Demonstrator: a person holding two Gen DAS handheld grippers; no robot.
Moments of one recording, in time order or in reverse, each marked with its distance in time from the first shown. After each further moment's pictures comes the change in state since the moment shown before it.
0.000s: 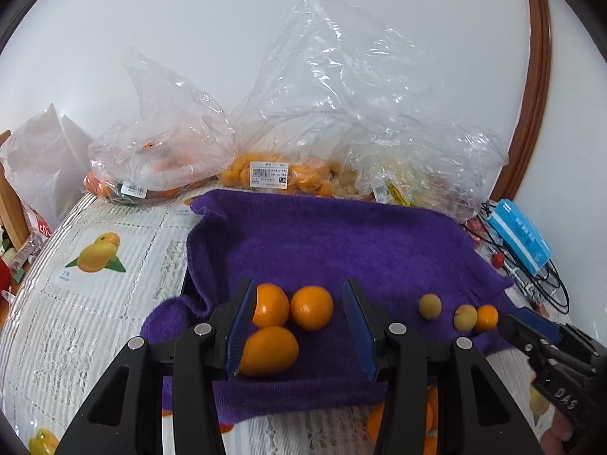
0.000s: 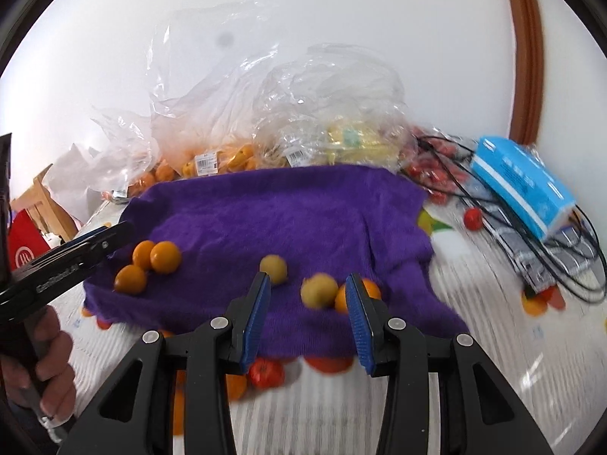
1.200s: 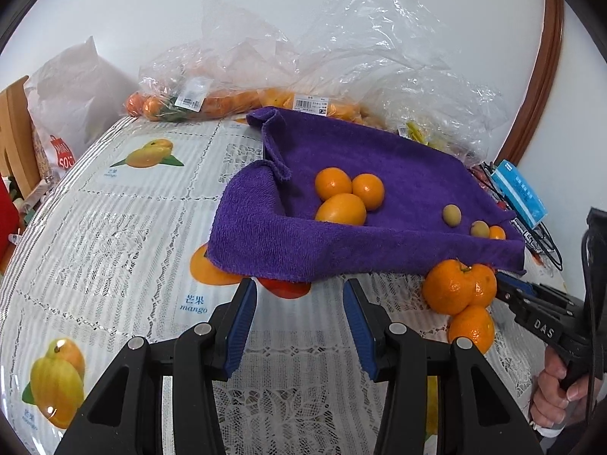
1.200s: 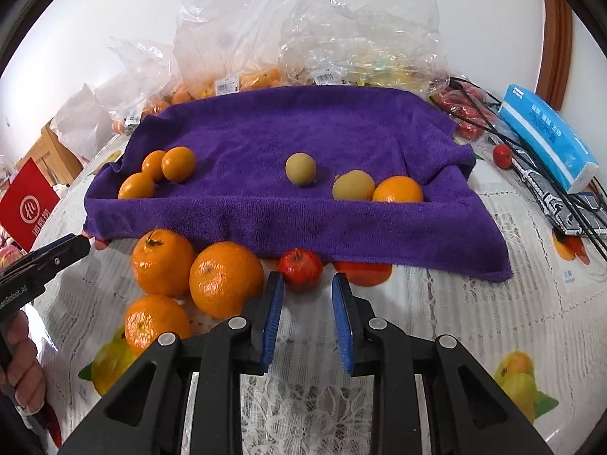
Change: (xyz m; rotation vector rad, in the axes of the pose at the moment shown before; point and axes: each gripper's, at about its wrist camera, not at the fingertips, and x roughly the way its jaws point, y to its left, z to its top) left arm -0.035 0.057 -0.065 -0.062 0.144 -0.021; right arm 0.020 0.019 -0.047 -0.076 0.184 0.040
